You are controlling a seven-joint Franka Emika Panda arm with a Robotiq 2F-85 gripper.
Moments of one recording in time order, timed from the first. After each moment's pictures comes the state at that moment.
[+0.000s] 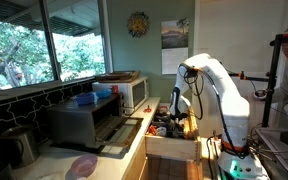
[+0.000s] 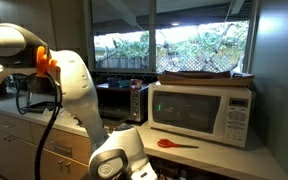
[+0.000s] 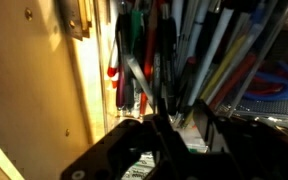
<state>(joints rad) -0.28 0.54 -0.52 -2.34 -0.04 3.10 0.70</state>
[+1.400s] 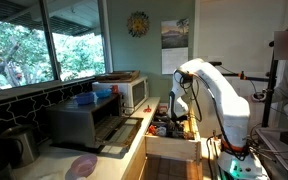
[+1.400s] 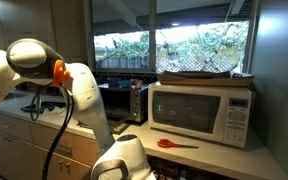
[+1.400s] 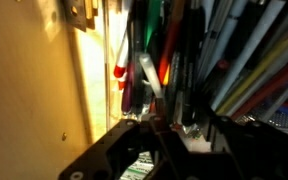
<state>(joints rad) -0.25 0.67 -0.52 -2.28 0.22 3.14 0.47</state>
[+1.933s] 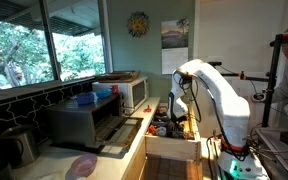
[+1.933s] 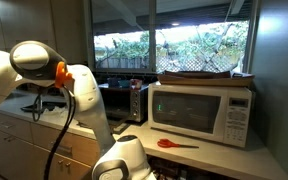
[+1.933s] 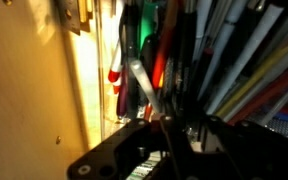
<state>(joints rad) -0.24 0.69 -0.52 -2.27 0.23 3.14 0.46</state>
